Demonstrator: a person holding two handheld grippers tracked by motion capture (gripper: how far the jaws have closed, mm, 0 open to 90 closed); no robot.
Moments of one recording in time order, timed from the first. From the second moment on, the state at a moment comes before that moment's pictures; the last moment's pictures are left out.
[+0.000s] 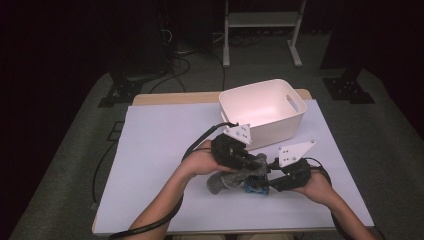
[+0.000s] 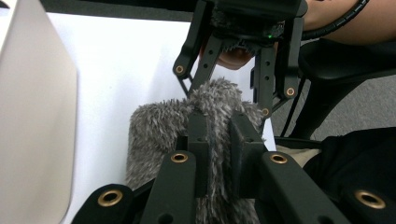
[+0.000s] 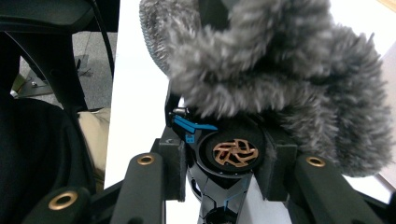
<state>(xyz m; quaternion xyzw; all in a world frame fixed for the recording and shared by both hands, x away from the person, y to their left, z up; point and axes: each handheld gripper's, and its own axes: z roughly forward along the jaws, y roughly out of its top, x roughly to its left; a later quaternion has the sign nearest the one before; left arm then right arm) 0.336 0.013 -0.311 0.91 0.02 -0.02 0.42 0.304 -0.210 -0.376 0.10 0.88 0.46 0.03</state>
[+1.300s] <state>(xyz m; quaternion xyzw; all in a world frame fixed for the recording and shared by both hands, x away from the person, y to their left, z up) 0.341 0.035 -0.345 0.89 0.06 -0.04 0.44 0.304 -0.218 -0.366 0.13 0.91 0.40 0.03</state>
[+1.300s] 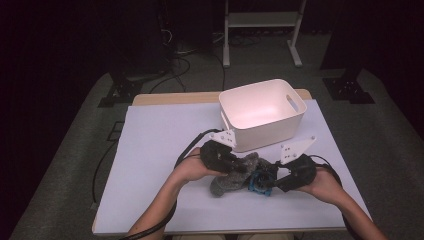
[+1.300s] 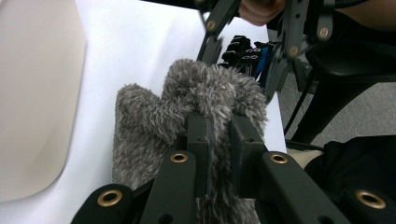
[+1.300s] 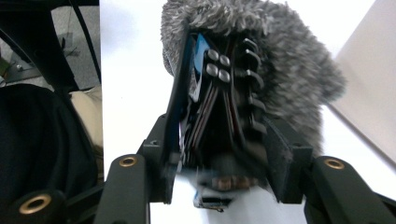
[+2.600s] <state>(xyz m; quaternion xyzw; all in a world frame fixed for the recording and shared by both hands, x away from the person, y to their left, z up) 0.336 0.104 -0.346 0.88 0.11 -0.02 0.47 0.321 -0.126 -0.373 0.07 0.92 0.39 0.01</state>
